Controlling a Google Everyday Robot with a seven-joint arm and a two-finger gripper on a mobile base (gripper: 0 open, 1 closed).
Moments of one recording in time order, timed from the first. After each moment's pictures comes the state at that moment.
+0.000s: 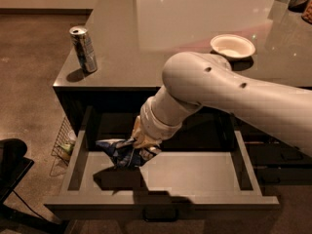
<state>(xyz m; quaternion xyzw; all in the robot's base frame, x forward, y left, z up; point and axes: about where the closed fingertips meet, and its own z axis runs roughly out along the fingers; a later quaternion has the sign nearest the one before) 0.465 0.035 0.775 -0.79 0.56 0.10 0.24</state>
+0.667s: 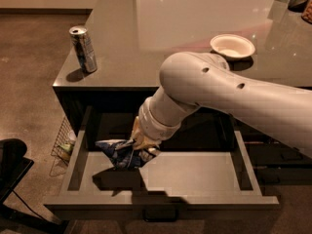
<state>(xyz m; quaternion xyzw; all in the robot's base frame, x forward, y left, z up) 0.465 0.037 0.773 -0.79 0.56 0.09 0.23</state>
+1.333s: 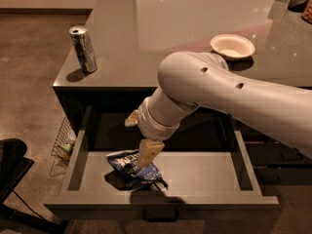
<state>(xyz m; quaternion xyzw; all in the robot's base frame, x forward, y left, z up) 0.464 0.038 0.774 -0.79 0.56 0.09 0.23</state>
